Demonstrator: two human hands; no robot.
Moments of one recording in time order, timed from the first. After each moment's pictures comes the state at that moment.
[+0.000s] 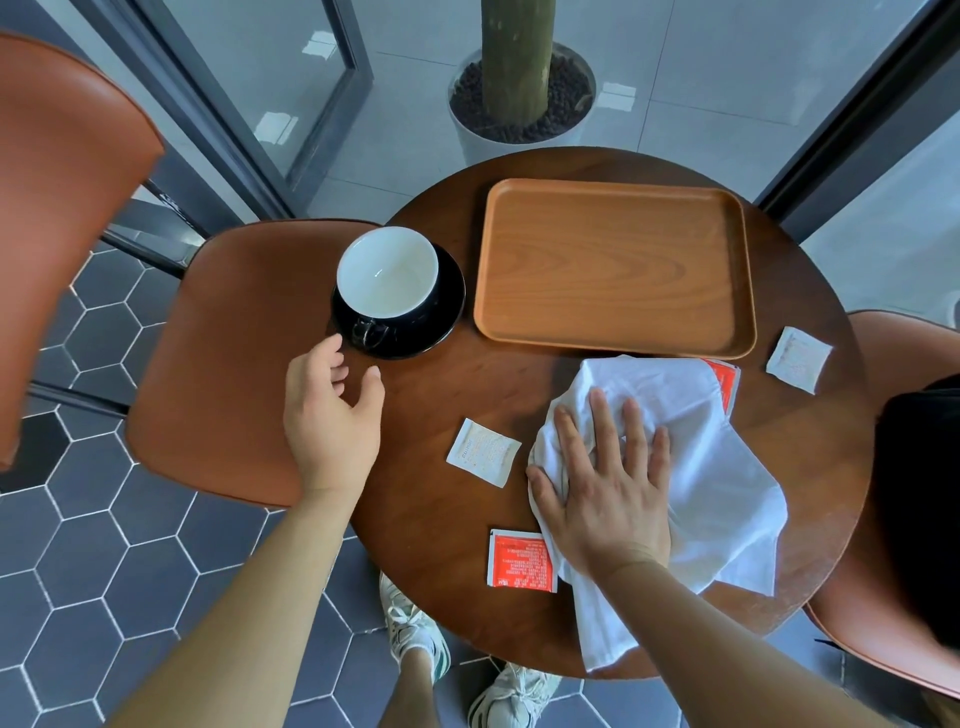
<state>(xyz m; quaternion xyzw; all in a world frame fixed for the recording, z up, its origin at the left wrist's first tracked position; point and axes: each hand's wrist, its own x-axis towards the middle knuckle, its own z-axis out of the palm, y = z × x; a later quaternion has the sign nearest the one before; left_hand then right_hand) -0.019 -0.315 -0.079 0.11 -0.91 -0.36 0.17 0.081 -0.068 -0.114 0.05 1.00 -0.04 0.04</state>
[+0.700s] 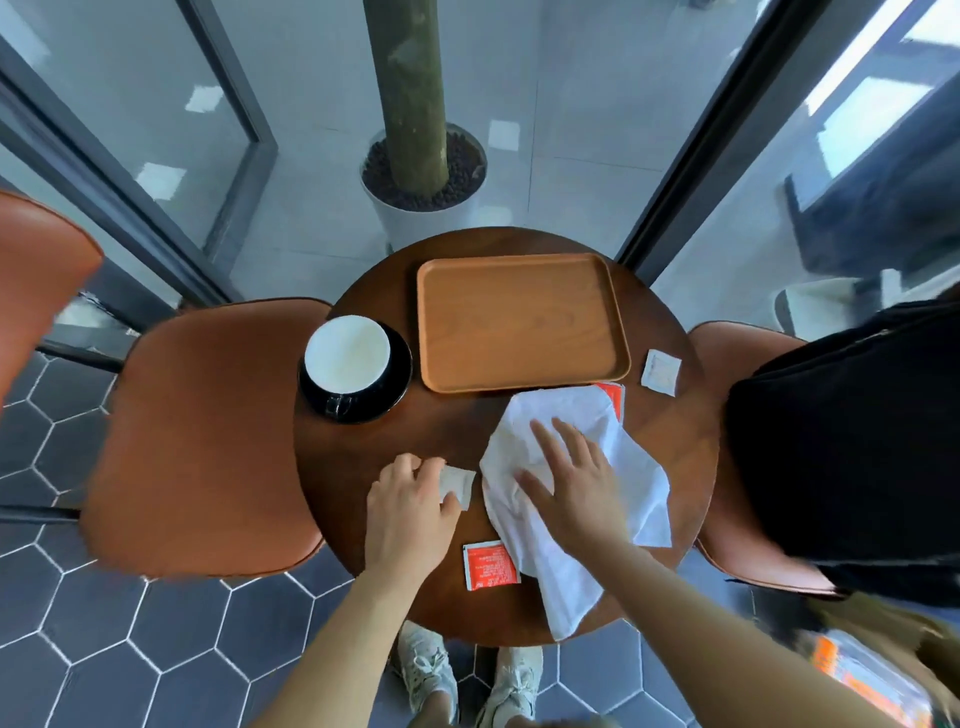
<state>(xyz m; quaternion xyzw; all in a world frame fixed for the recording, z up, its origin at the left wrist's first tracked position) 0.032 -0.258 -0.030 -0.13 -0.97 -0.17 -0.13 0.077 -0.054 -0.039 0.17 0.96 -0.20 0.13</state>
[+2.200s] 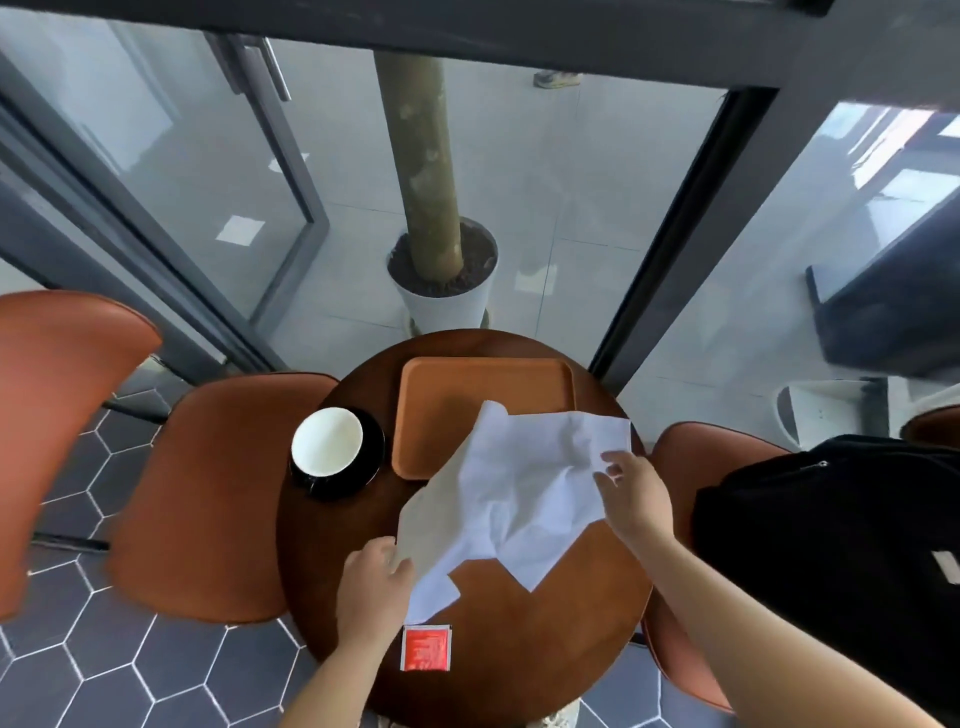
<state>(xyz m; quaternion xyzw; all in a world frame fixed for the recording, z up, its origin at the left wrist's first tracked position) 0.034 -0.201 0.021 0.19 -0.90 -0.35 -0.20 0.007 0.120 0.031 0.30 0.89 -0.34 0.07</state>
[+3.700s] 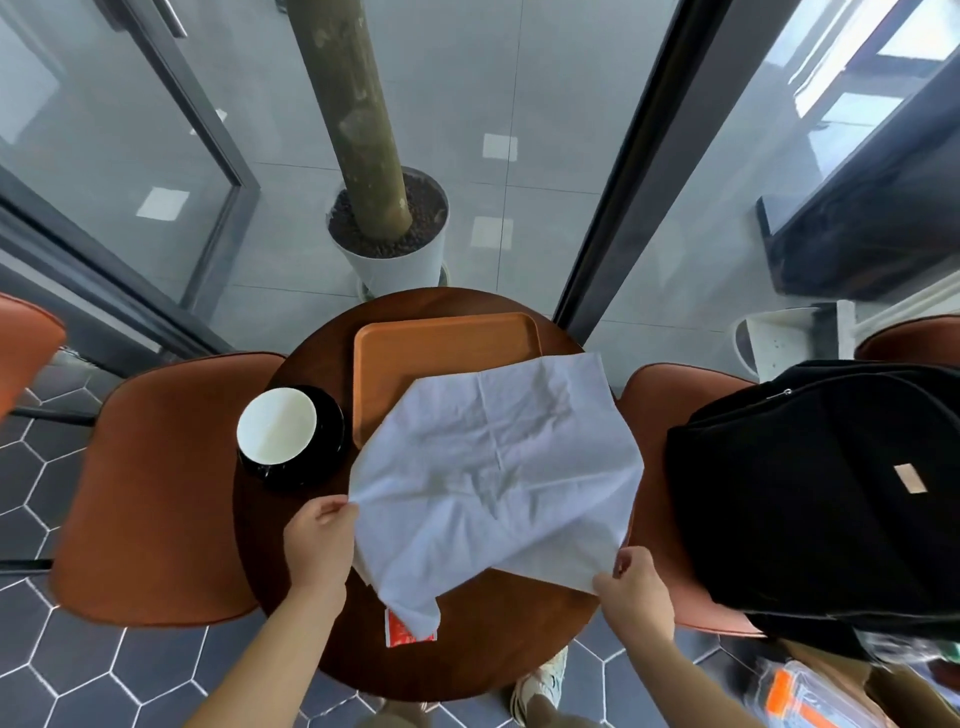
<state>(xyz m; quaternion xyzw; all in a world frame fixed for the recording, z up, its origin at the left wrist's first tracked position) -0.005 -0.213 0.006 0.32 -0.78 -0.52 -0.13 0.155 0.087 -0.022 0.52 0.76 -0.35 0.17</state>
